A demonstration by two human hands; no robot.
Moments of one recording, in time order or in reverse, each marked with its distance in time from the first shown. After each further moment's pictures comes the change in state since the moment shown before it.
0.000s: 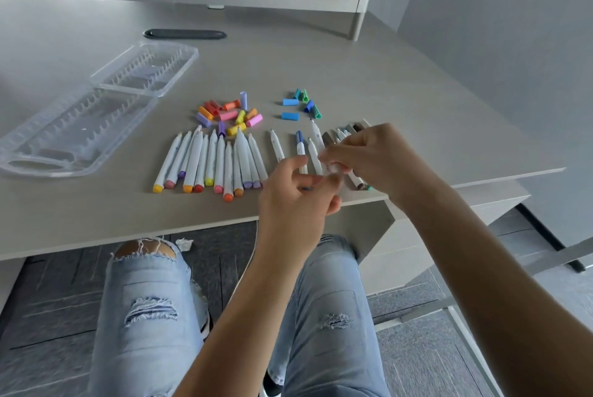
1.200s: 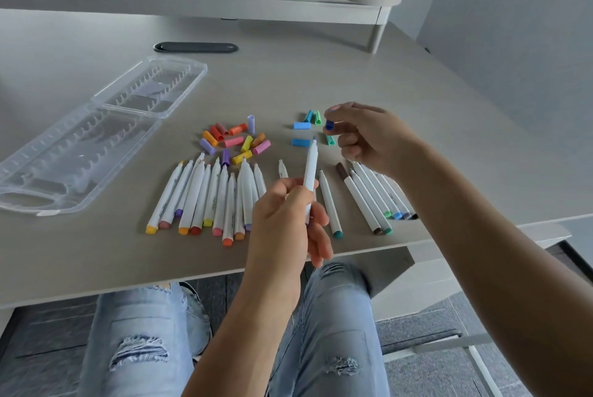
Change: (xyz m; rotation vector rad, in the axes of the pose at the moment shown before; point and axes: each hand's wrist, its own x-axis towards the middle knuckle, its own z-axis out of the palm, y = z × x) left_hand 0.037 0.012 -0.005 -0.178 0.018 -0.096; right_hand 0.130 -0.011 0.000 0.704 -0.199 0.146
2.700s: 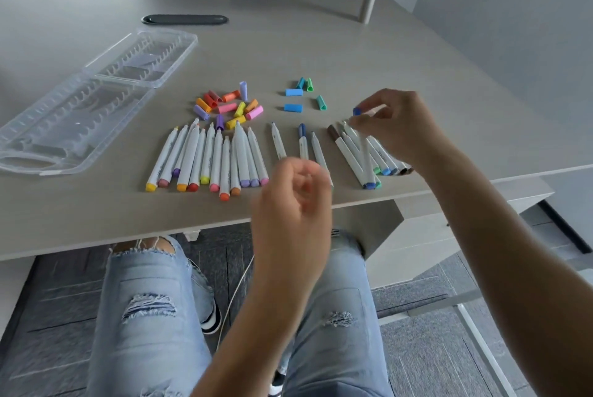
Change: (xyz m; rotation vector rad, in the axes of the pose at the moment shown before) left_hand -0.045 -0.028 -0.001 0.592 0.151 0.501; right_hand -0.063 0.031 -0.037 -0.792 0.294 -0.310
